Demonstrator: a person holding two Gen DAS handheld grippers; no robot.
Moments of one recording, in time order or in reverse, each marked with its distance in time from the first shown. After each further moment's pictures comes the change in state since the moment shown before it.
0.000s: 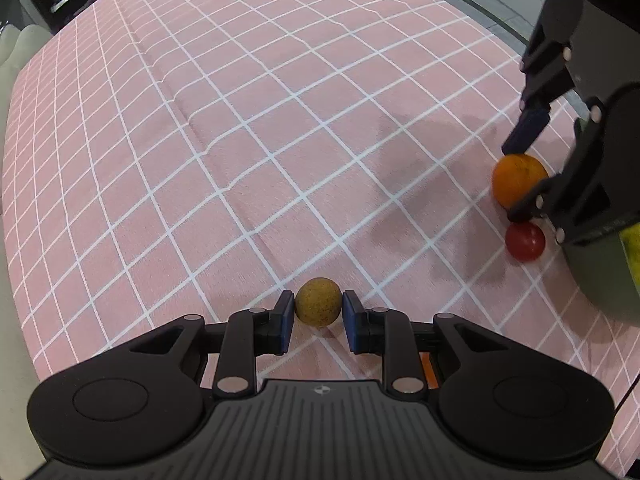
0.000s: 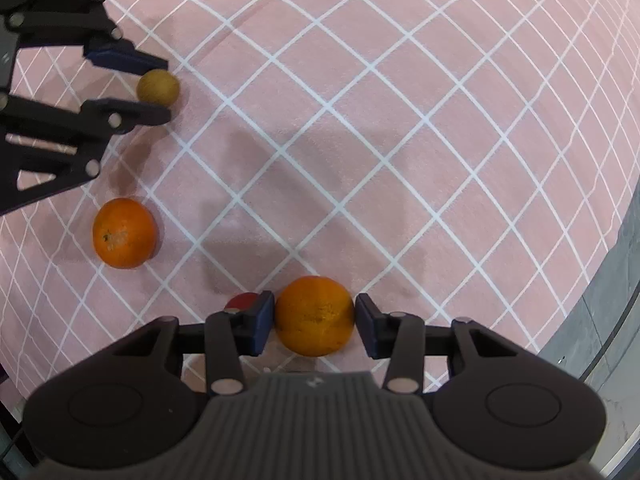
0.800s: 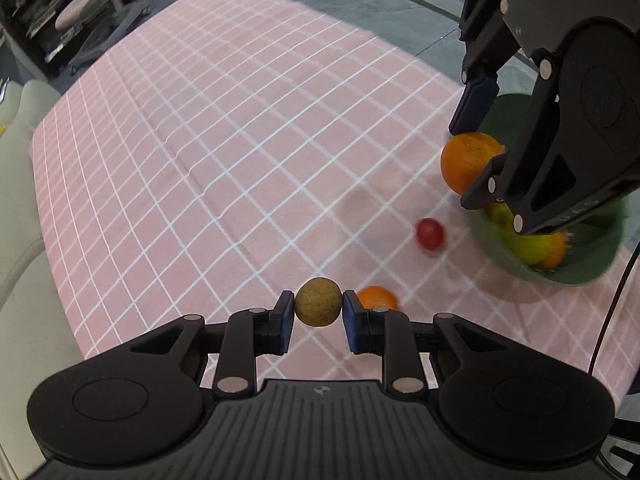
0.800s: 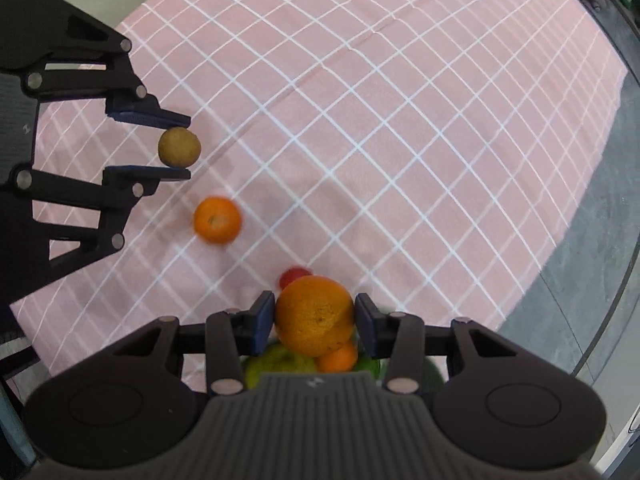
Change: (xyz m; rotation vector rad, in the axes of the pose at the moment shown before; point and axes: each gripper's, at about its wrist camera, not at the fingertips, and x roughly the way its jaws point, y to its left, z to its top) left arm -0.103 -0.062 -0.008 0.115 -0.051 0.048; right arm -0.096 0.044 -0.039 -0.026 -0.112 -0.044
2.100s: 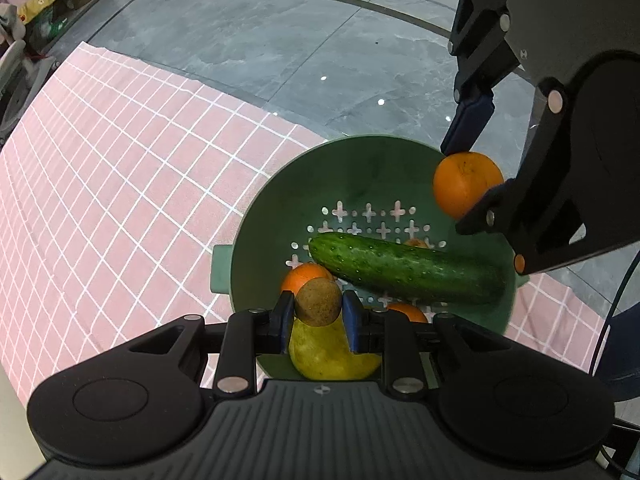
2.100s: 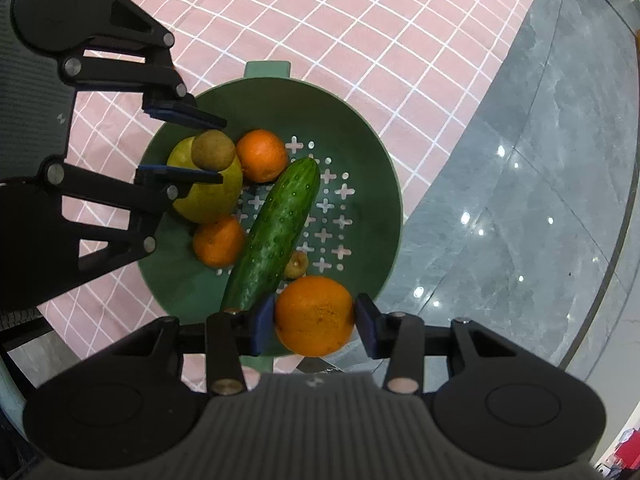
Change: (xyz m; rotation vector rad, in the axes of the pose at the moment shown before) left arm 0.036 -0.155 0.091 0.215 0.035 -0.099; right arm 0.023 -0.061 -0.165 0.175 0.020 0.058
